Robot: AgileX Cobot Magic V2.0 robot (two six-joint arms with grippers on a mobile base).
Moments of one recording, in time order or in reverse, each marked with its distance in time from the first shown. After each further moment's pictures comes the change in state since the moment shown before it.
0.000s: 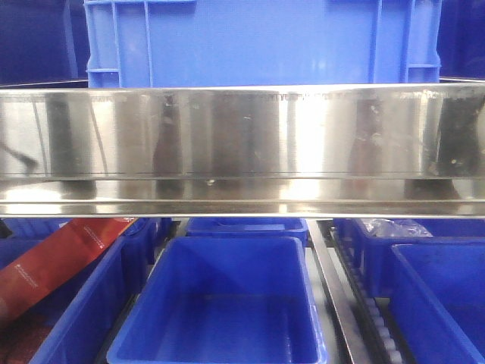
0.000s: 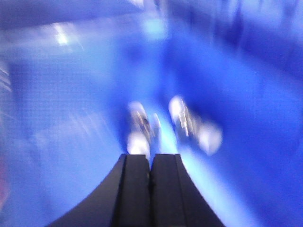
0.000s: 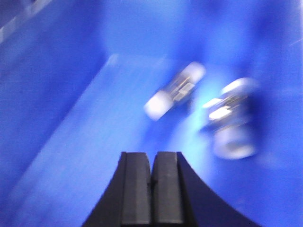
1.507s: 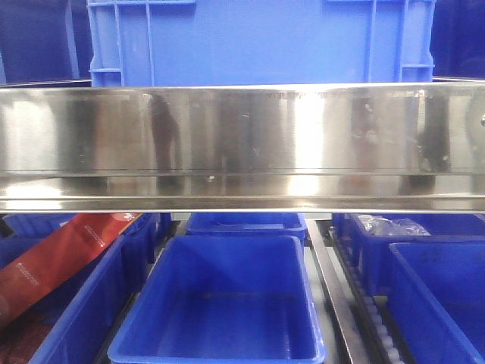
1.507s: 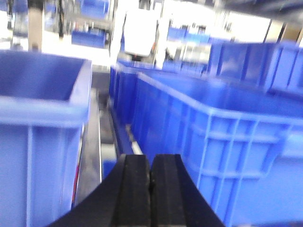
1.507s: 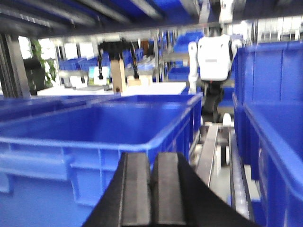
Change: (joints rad) left arm 0.171 -1.241 1.340 -0.062 -0.524 -0.004; right arm -0.009 -1.226 1.224 -0.133 -0.698 0.000
